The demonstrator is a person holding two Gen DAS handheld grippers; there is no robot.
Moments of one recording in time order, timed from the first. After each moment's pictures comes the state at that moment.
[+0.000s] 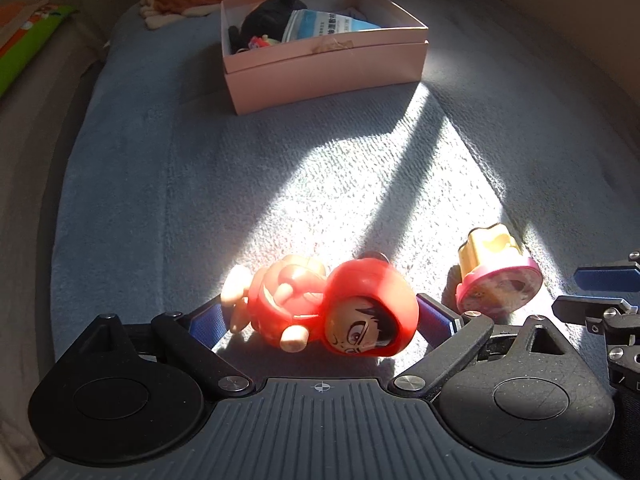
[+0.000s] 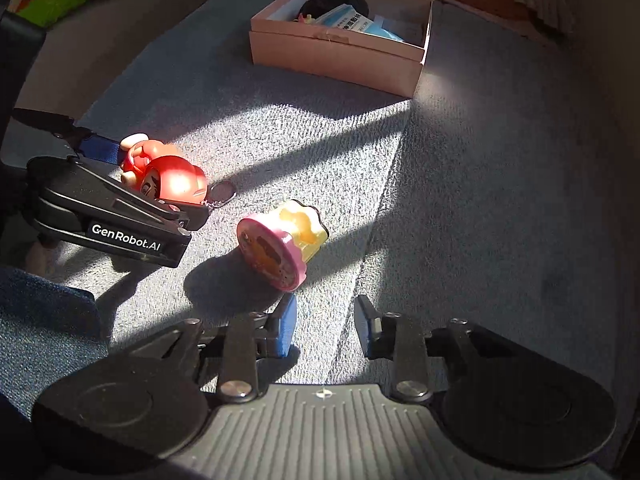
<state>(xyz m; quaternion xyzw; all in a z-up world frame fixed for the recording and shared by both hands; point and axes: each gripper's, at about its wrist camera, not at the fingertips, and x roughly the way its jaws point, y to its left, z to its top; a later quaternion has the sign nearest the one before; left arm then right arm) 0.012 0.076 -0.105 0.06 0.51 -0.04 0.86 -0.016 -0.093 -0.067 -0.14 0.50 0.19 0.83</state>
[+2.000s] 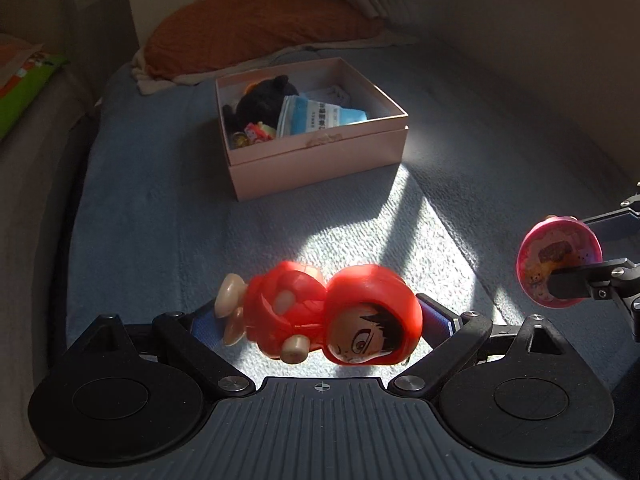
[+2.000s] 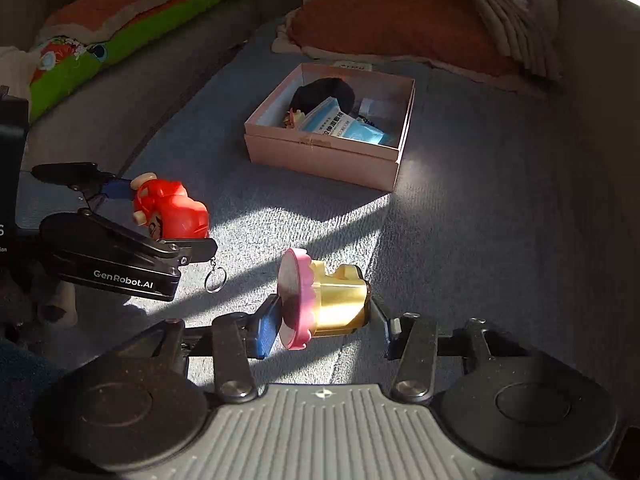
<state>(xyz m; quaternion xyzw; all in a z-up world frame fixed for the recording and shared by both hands) 0.034 0.106 -0.051 0.05 0.42 -0.09 0.90 0.027 -0.113 0.011 -0.08 0.44 0.21 0.87</state>
